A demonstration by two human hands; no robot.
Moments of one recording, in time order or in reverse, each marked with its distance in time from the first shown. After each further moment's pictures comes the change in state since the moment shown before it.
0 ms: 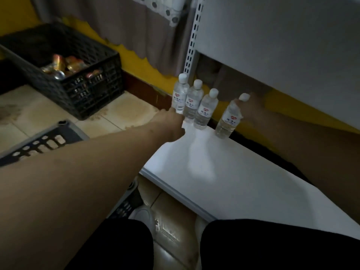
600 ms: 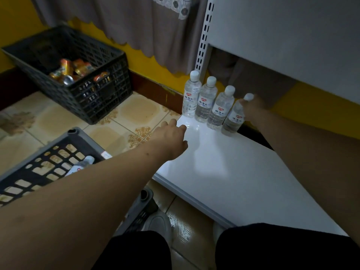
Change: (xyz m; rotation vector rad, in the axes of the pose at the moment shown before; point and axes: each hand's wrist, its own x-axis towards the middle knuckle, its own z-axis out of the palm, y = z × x) left_hand -0.011 -0.033 0.031 0.072 -0.010 -0.008; right_hand 0.031 -0.005 0.062 0.002 -0.008 0.029
